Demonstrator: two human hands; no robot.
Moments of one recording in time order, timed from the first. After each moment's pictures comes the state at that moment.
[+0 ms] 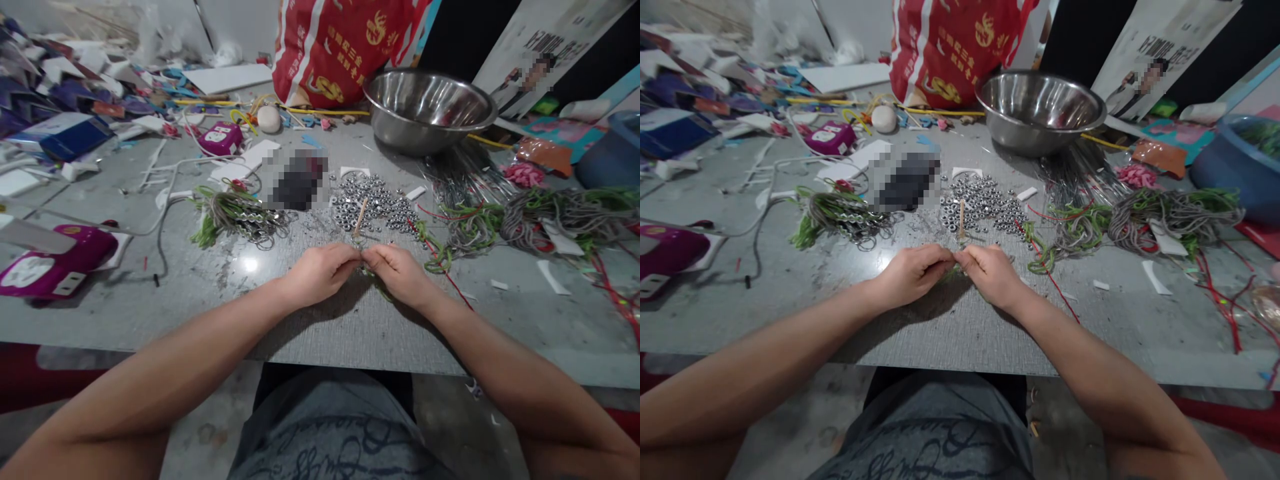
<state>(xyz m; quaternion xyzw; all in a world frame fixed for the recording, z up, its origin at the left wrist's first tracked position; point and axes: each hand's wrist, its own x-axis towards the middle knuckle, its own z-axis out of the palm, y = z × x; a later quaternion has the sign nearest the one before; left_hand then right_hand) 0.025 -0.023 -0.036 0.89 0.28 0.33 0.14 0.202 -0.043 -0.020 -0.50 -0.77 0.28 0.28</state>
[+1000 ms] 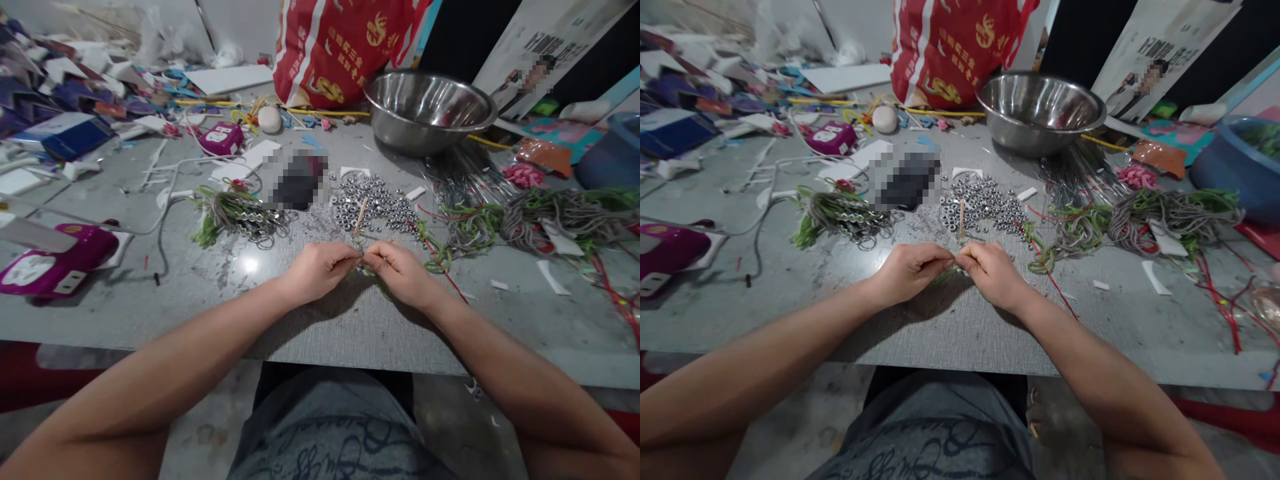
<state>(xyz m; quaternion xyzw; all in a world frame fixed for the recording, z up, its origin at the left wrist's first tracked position) 0.024 -0.023 -0.033 0.87 0.30 0.35 0.19 0.206 -0.045 -0.019 -0.47 -0.79 0.28 0.29</state>
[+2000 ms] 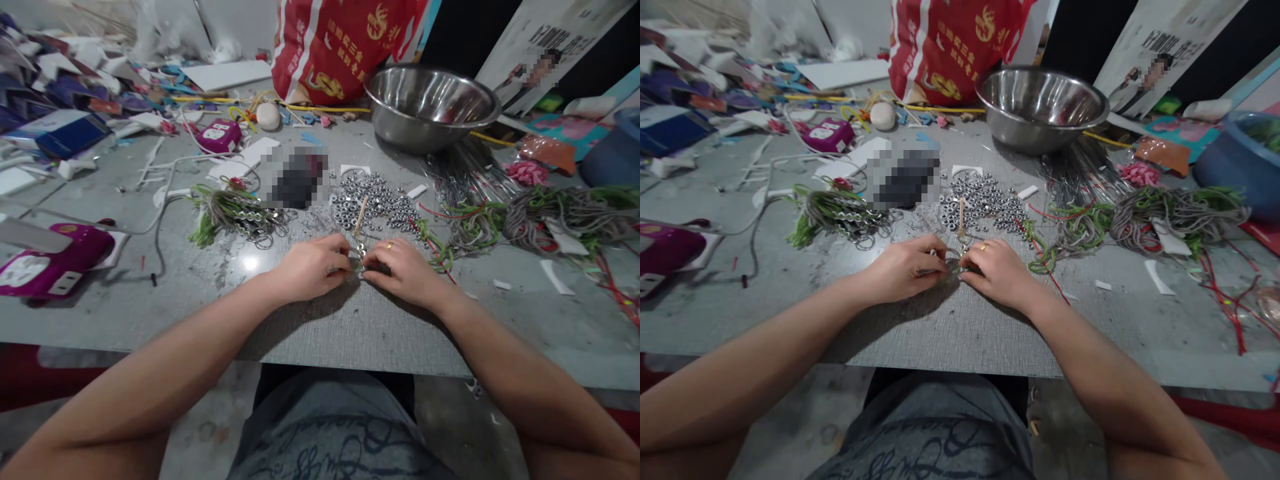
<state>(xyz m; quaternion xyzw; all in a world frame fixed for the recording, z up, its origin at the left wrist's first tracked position) 0.009 -0.016 -0.024 0.93 0.29 0.18 0.15 0.220 -0.039 -0.025 -0.42 -0.89 0.11 0.17</state>
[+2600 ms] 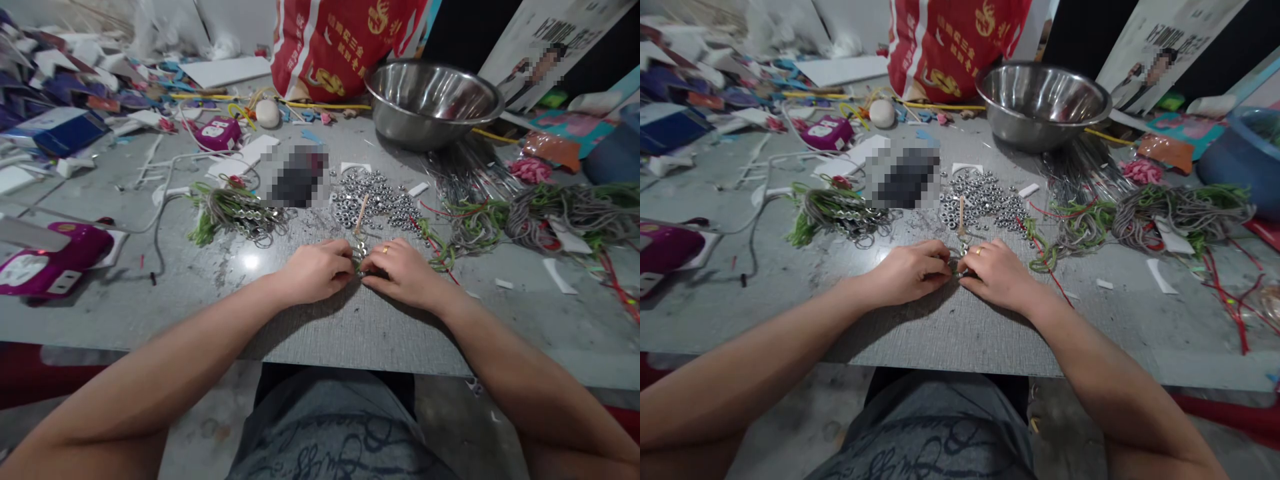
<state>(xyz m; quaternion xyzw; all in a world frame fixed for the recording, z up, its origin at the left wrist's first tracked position) 0.015 -0.020 -0.028 0.93 0.30 0.14 0.14 0.219 -0.041 -0.022 -0.40 -0.90 0.11 0.12</state>
